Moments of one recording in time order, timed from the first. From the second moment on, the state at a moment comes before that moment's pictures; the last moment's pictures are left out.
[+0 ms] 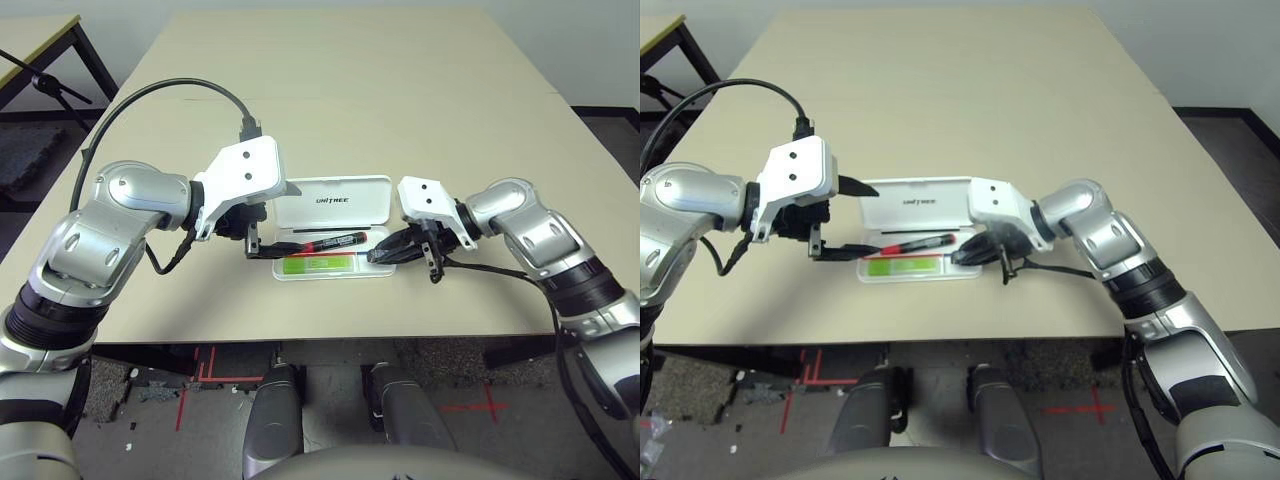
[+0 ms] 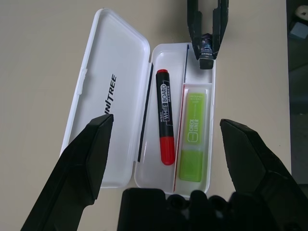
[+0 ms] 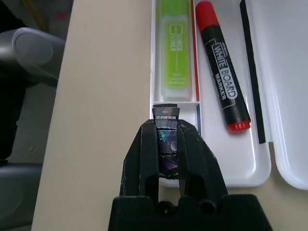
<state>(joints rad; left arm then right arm) -0.62 0.90 -0.19 -0.42 -0.28 0.69 -1.14 -0.69 -0.61 0.41 0.13 0.10 0.34 1.38</state>
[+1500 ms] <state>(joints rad) -0.55 1.00 -0.21 -0.36 -0.25 0.64 -1.17 -0.73 -0.96 0.13 0.33 0.28 0.38 1.59</state>
